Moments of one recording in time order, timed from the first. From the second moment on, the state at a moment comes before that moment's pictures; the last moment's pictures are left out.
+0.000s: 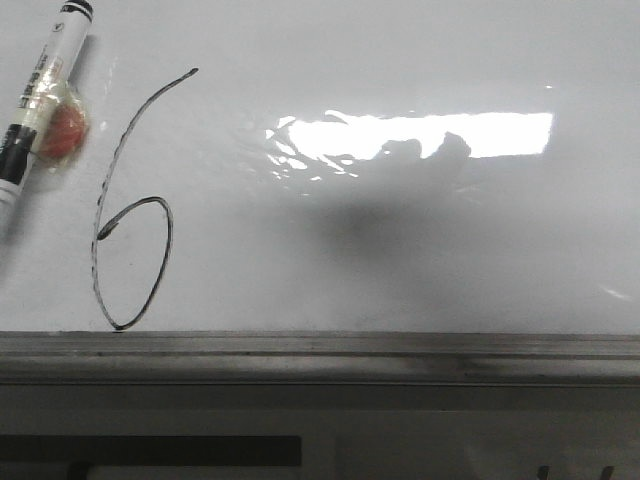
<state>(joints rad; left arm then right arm) -0.52 0.41 -0.52 -0.40 0.37 0.05 0.89 0.91 -0.83 0.06 0.29 -0.02</state>
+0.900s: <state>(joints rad) -0.52 0.15 -0.26 -0.39 0.34 0.20 0.89 0.24 -0.16 0.05 -0.03 -0.02</state>
